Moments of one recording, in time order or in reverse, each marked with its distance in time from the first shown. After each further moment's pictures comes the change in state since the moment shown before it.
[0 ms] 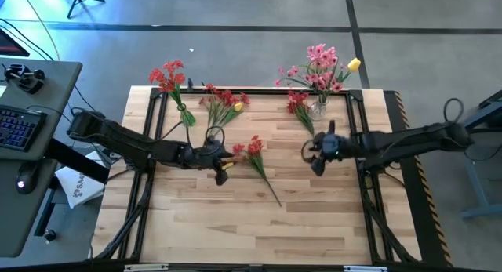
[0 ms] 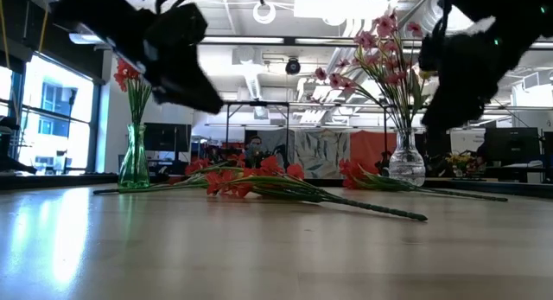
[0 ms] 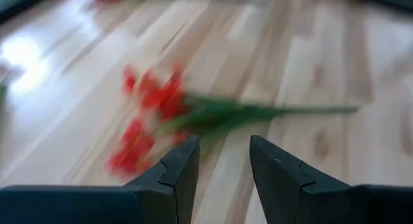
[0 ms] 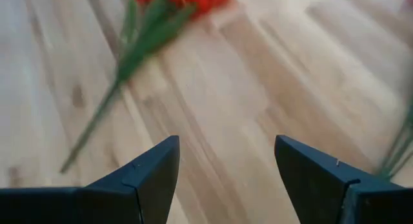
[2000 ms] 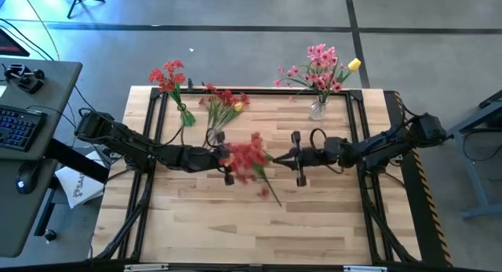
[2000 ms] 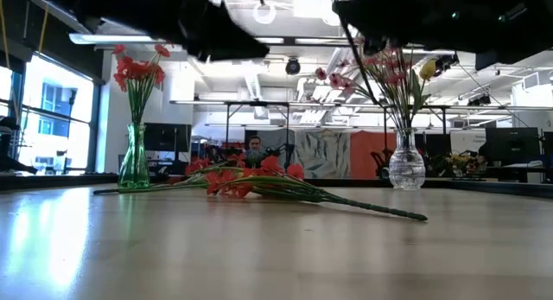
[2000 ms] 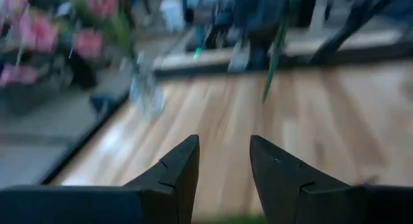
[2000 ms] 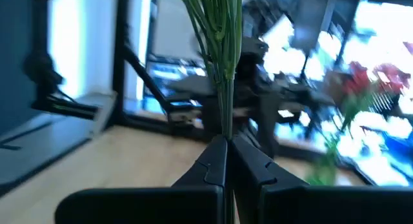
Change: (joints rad) left arm -0.033 0.115 0.001 0.556 -0.078 0.524; right arm 0.060 0.456 -0.088 1.512 -0.240 -0.756
